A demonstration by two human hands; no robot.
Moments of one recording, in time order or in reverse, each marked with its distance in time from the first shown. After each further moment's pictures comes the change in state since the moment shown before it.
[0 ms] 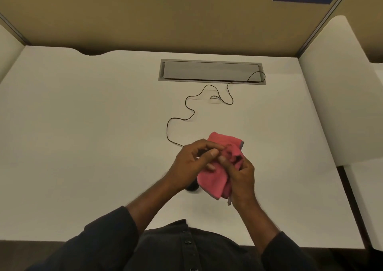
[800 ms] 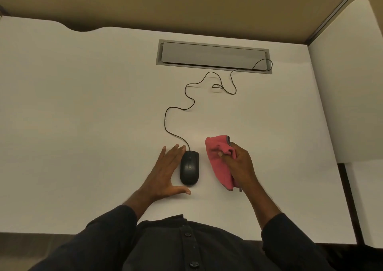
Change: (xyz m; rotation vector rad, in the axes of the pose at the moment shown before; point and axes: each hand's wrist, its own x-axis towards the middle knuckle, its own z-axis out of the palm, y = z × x) left_hand -0.039 -0.159 -0.063 0.929 -0.179 0.115; right_hand 0.057 0.041 -0.024 -0.599 -0.190 0.122
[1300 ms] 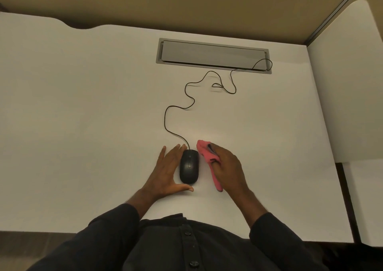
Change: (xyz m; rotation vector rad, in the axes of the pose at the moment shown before) left_hand 0.003 0.003 0.006 -0.010 0.014 -0.034; right_hand -0.013 0.011 0.029 -0.375 0.001 -0.307
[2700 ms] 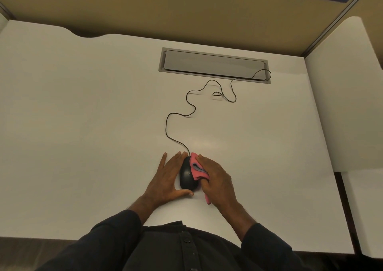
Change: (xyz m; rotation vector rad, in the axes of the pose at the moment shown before) left_hand 0.001 -0.004 0.010 -0.007 0.027 -0.021; right_hand -0.015 -0.006 0.031 -0.041 -0.031 -0.064
